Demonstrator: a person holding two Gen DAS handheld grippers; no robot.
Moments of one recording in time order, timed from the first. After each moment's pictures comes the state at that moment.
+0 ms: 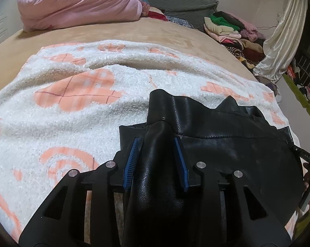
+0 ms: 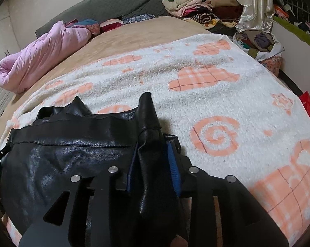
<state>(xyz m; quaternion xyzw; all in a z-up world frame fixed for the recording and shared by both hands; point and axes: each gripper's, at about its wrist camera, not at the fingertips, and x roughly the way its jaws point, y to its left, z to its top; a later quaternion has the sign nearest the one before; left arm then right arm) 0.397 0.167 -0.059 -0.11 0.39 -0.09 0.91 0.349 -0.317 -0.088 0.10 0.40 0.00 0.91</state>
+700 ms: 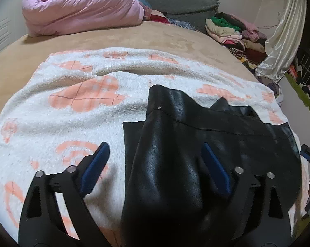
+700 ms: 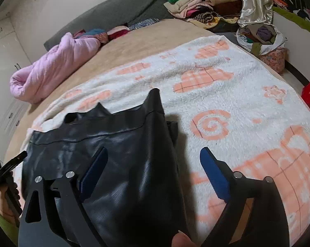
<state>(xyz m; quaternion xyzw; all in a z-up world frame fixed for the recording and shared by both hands) 0.368 0.164 -0.032 -0.10 0.39 -0.07 0.91 0.300 -0.330 -0.051 0.15 0.38 0.04 0.91</state>
